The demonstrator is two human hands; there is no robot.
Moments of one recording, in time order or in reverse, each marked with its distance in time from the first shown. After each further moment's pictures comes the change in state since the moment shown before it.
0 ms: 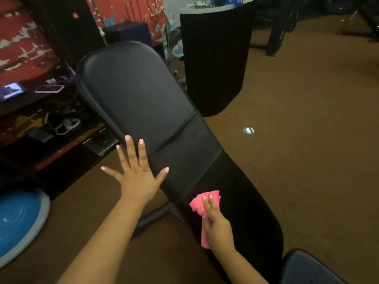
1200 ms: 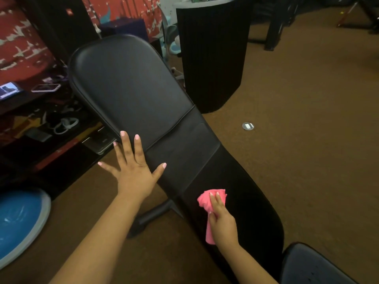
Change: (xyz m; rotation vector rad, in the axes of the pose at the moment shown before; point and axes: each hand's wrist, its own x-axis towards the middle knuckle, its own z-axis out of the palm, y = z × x) left_hand 0.000 -0.002 0.006 -0.018 0.062 0.027; right_hand 0.006 0.023 0.000 0.019 0.054 0.117
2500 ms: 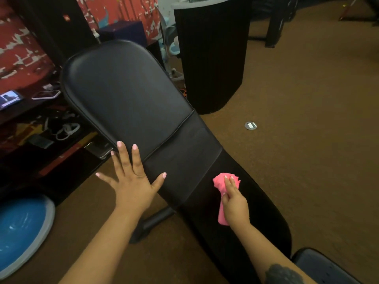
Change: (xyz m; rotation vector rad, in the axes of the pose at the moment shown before) left_hand 0.002 -0.007 0.009 0.027 0.089 0.041; right_hand 0.068 -0.006 -0.025 0.018 0.093 0.013
